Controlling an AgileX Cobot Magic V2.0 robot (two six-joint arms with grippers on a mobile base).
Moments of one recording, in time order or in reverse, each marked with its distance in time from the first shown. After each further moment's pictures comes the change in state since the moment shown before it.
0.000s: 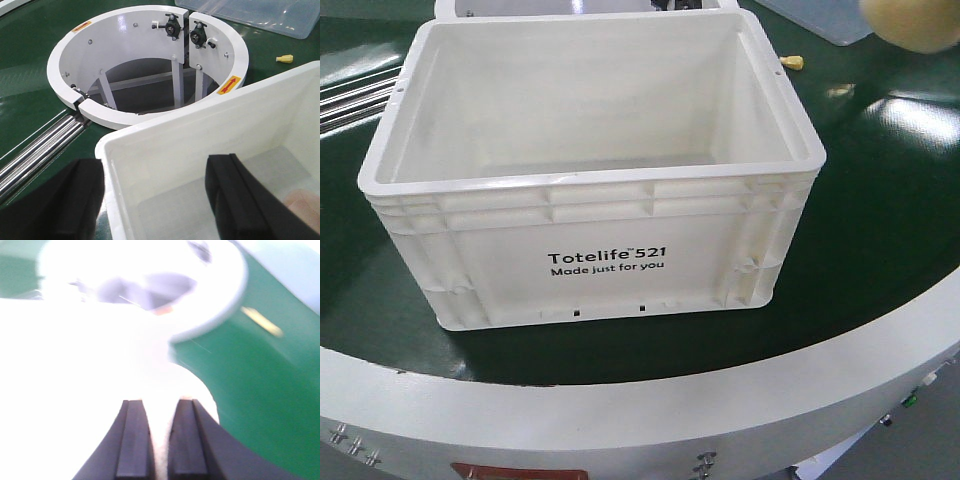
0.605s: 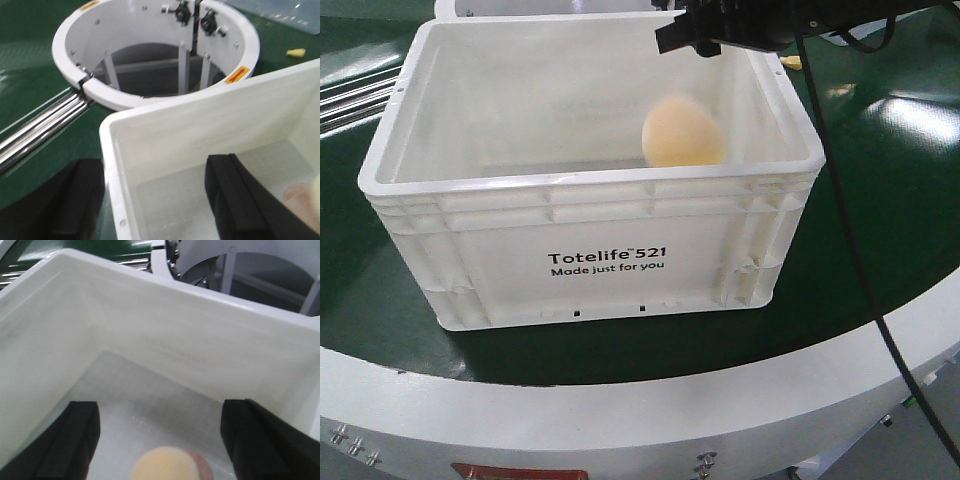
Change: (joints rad) left arm 0.000 0.012 0.000 0.053 0.080 -0.121; right arm 0.395 0.215 -0.010 -0.203 -0.226 0.161
